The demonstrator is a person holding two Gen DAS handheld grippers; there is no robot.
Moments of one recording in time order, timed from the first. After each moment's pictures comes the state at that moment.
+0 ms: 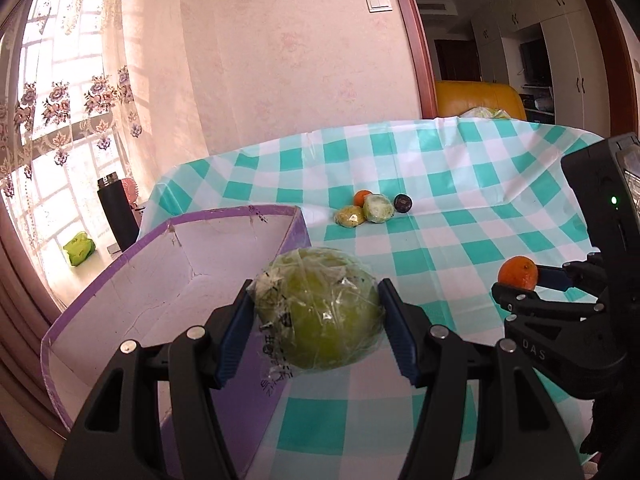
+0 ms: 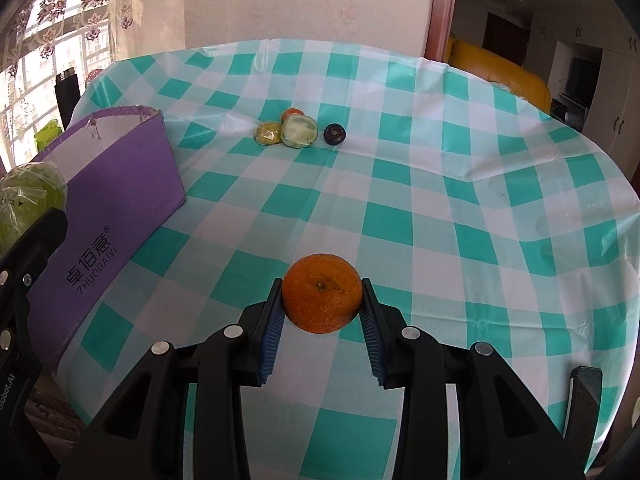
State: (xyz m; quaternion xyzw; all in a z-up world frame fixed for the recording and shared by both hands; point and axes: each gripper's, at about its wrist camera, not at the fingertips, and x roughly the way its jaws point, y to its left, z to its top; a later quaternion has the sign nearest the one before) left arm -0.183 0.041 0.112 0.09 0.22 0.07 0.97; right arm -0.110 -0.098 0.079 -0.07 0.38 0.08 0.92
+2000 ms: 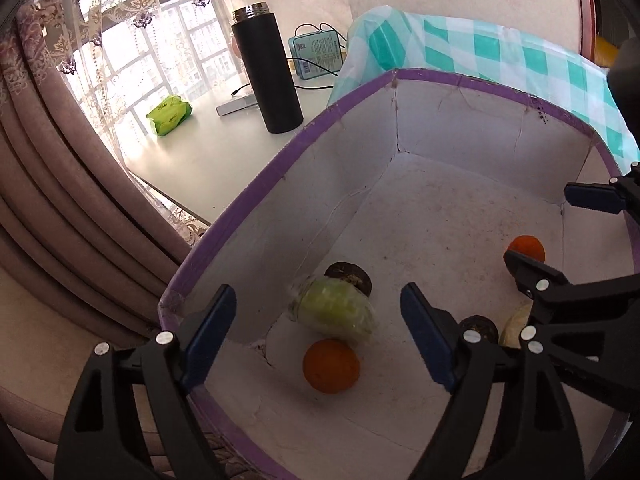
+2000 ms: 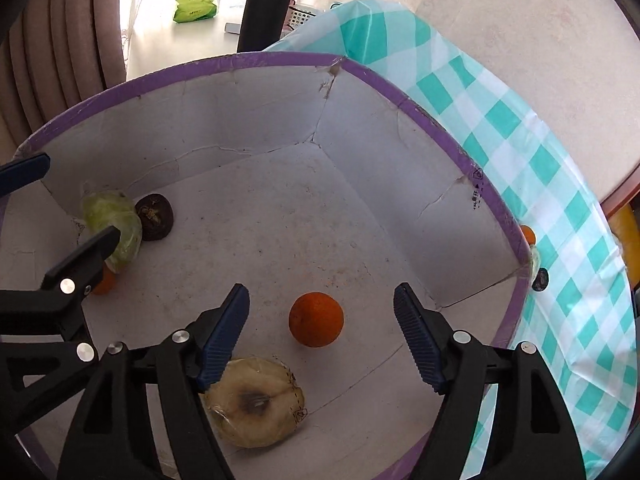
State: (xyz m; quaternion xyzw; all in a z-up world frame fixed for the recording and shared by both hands) left arm -0.161 0.291 0.089 0.00 0.43 0.24 0.87; right arm -0.080 0.183 0.086 -0.30 0.40 0.27 0.82
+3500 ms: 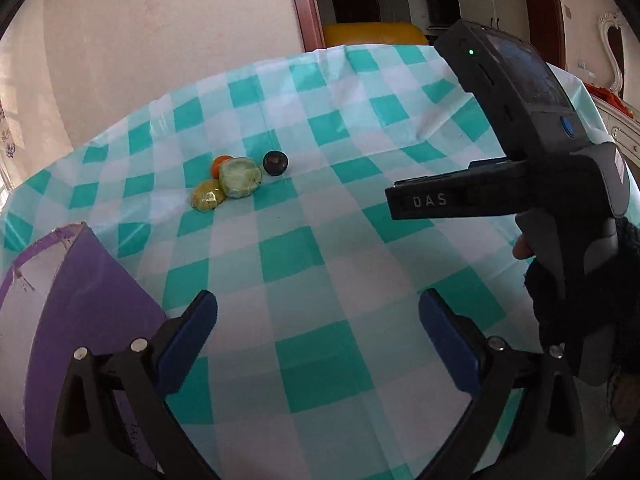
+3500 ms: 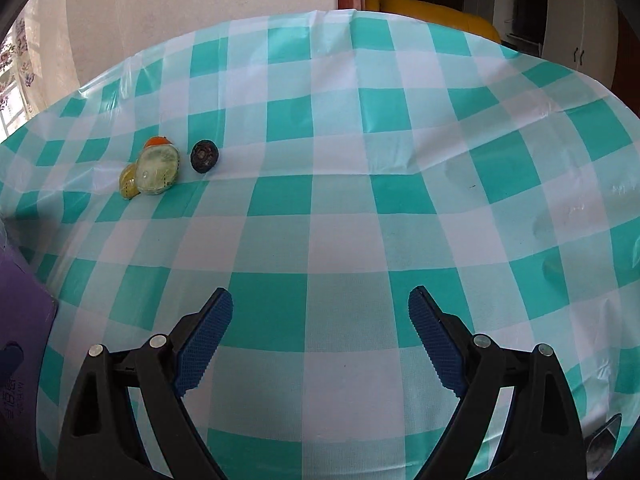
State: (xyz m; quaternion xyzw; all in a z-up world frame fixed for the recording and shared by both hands) left arm -0.039 -0.030 0.046 0.11 0.34 -0.12 0.93; right arm 0.038 -0.197 0.042 0.03 0.40 -0.02 0.92
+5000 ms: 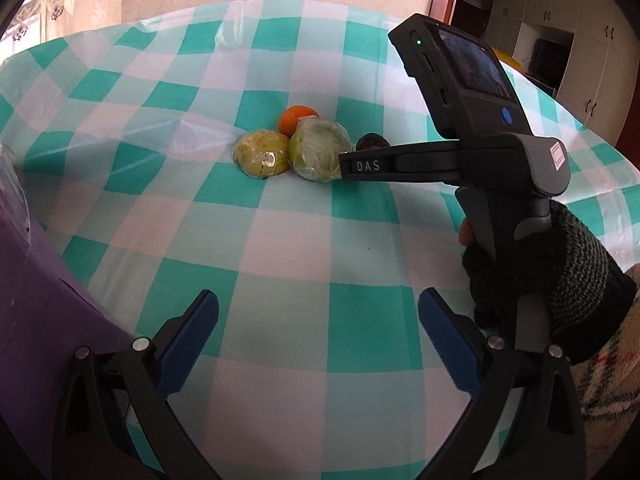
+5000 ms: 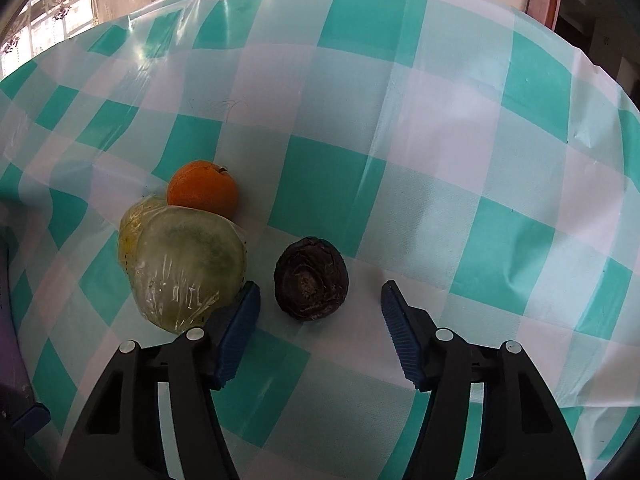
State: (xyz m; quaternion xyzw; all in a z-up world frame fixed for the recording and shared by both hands) left arm 0.067 0.021 0.023 -0.06 0.39 -0.03 0.92; right arm 0.231 -0.074 0.019 -0.11 0.43 0.14 0.89
